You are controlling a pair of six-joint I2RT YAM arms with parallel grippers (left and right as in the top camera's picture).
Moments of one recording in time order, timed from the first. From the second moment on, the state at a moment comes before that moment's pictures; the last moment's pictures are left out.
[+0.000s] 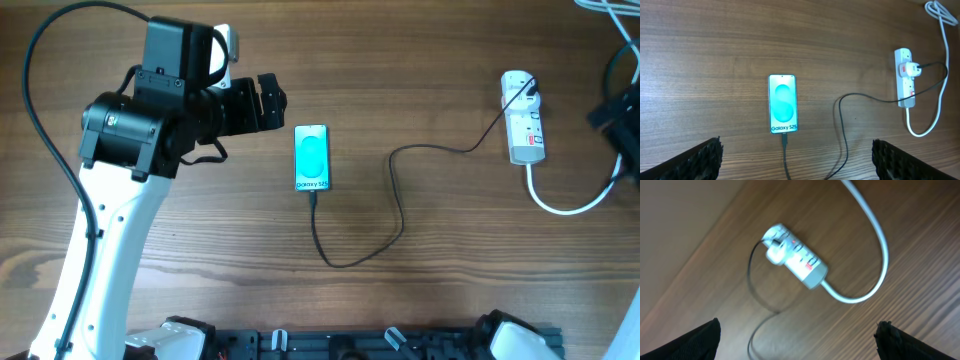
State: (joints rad) left arm -0.28 1.45 1.70 -1.17 0.16 -0.39; right arm -0.45 1.24 1.57 -1.22 -0.05 0.46
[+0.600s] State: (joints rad) left arm -0.28 1.45 1.70 -1.17 0.16 -0.39; right arm -0.36 0.80 1.11 -1.13 -0.13 0.49
